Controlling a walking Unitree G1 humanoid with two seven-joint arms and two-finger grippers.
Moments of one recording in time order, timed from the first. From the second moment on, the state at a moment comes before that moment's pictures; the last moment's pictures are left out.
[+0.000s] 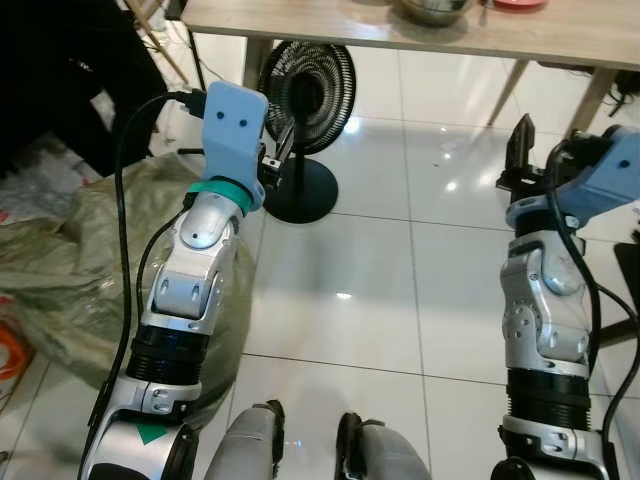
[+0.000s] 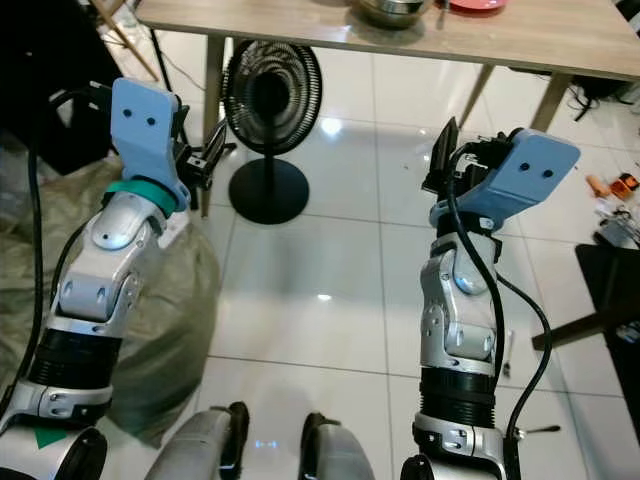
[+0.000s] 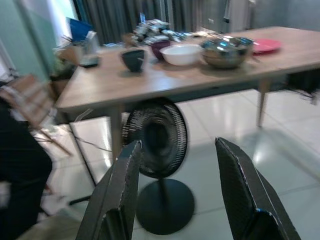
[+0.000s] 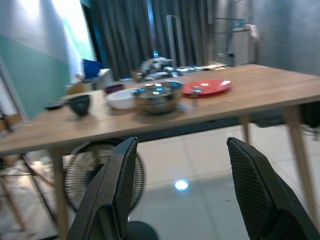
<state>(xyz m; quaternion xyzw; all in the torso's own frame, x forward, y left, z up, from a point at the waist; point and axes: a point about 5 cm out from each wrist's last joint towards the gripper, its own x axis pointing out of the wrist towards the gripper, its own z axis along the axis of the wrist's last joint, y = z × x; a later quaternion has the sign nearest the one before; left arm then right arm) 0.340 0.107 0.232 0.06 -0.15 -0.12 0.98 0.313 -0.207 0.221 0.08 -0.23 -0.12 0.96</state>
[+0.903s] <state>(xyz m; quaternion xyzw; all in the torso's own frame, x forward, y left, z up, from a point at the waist) 0.339 0.101 0.230 0.05 -0.14 -0.13 0.98 0.313 -0.209 0.223 0.08 -0.23 -0.11 0.96</state>
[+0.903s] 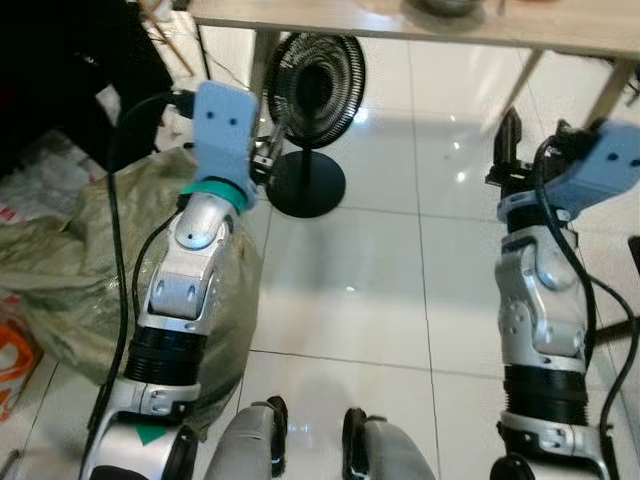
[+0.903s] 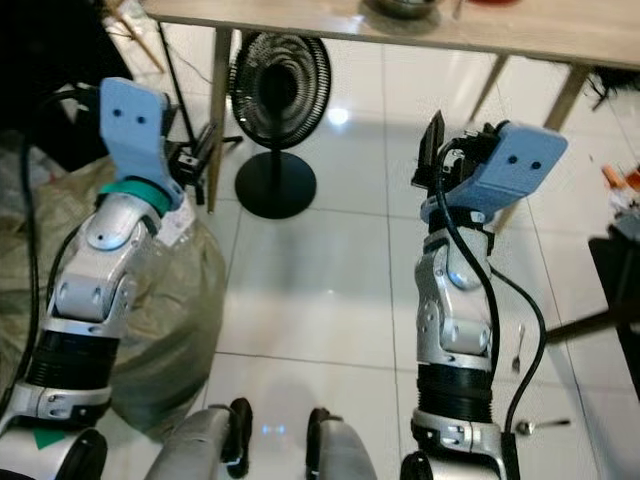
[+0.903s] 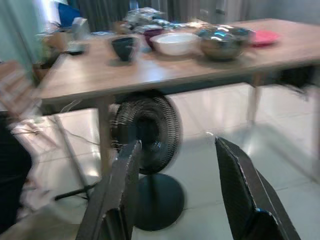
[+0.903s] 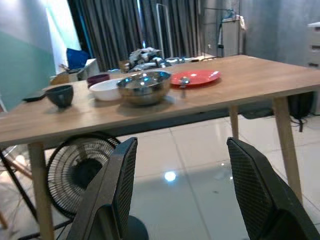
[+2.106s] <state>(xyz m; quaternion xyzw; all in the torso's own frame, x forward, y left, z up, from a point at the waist) 0.340 0.132 0.172 0.09 -0.06 -0.07 0.99 0.323 -0.182 0.185 0.00 -0.15 -0.02 0.99</state>
